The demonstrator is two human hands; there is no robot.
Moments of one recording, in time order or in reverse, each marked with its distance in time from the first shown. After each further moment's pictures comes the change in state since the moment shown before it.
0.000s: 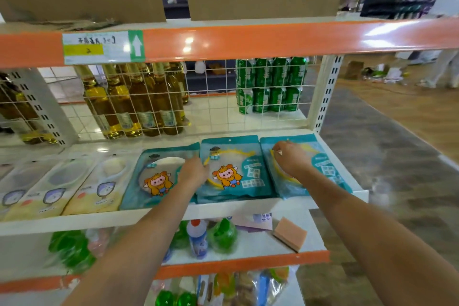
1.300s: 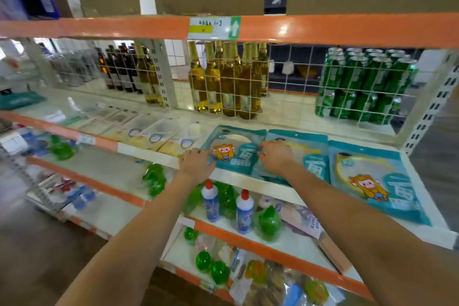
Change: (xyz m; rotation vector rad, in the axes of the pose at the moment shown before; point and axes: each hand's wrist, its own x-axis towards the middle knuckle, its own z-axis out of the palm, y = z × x) left_hand -0.118 -0.100 -0.060 0.316 0.143 -0.227; right_hand -0.045 -0.150 0.036 -0.149 -0.150 -0.573
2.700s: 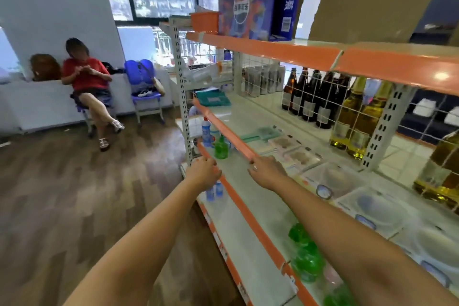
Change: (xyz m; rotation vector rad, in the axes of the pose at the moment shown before) left_hand 0.025 -0.460 -0.124 -0.017 0.119 -0.629; right_hand 0.211 -0.528 0.077 0.138 -0.158 -0.690
